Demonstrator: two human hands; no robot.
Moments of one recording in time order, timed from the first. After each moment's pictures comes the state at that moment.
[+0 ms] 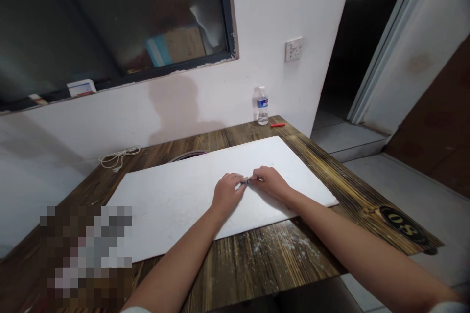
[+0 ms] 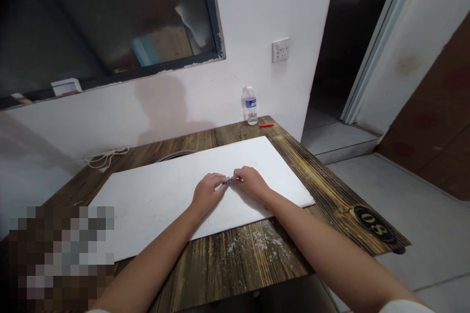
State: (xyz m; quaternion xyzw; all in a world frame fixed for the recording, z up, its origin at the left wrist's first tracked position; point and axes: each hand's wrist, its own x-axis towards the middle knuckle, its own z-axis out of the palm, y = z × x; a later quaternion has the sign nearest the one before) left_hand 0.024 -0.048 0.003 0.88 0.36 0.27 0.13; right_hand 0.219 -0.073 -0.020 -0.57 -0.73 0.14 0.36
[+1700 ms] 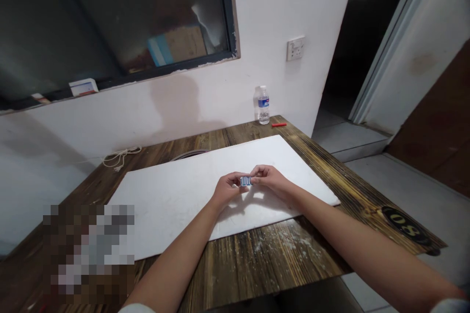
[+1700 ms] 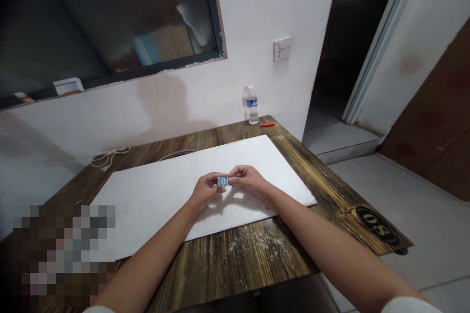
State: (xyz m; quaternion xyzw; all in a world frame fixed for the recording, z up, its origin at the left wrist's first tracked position) left_hand 0.017 -0.034 -0.004 0.70 0.27 0.37 0.55; right_hand 0.212 -0.075 -0.014 -0.34 -0.48 0.59 0.55
